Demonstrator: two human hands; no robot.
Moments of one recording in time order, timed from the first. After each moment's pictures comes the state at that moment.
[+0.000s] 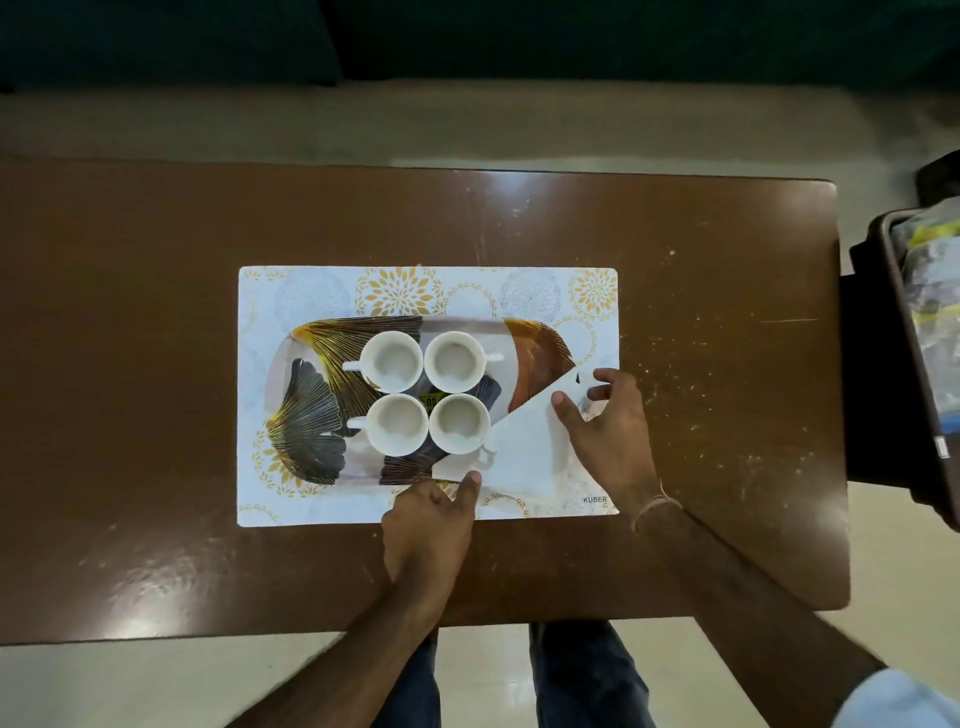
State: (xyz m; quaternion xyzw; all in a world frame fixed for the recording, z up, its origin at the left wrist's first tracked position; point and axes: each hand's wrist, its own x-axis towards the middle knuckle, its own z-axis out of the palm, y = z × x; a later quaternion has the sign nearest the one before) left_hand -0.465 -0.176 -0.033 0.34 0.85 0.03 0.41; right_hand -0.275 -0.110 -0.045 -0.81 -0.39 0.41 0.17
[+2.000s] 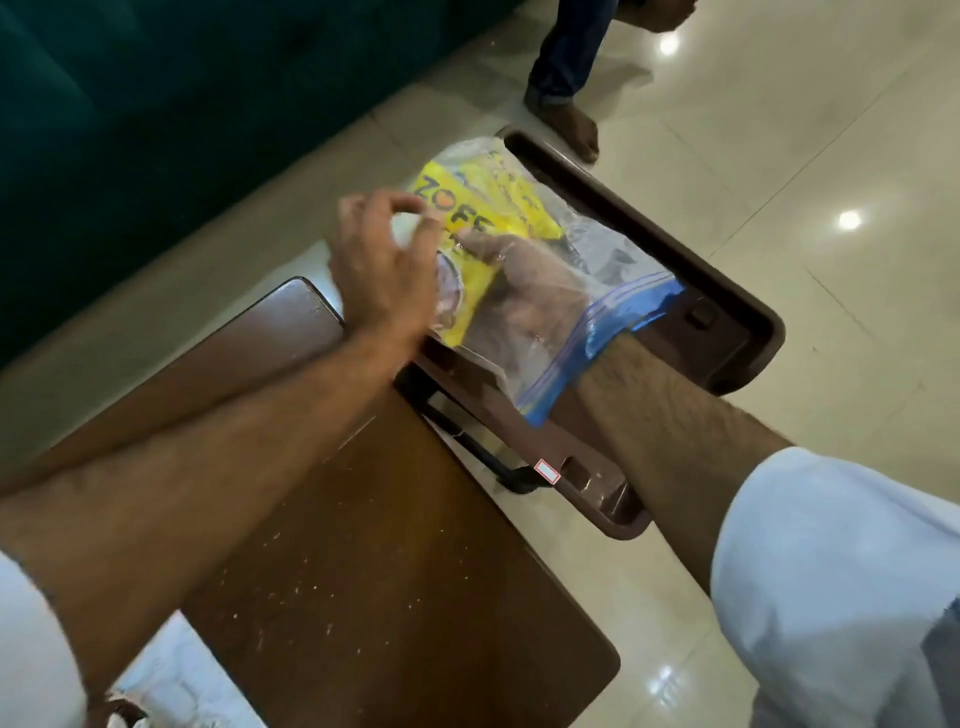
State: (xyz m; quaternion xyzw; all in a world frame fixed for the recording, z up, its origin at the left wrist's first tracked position) left_hand 0.090 0.062 -0.002 0.72 0.51 0.22 0.42; right_hand 0.191 -0.011 0.014 -0.50 0.13 0.64 0.57
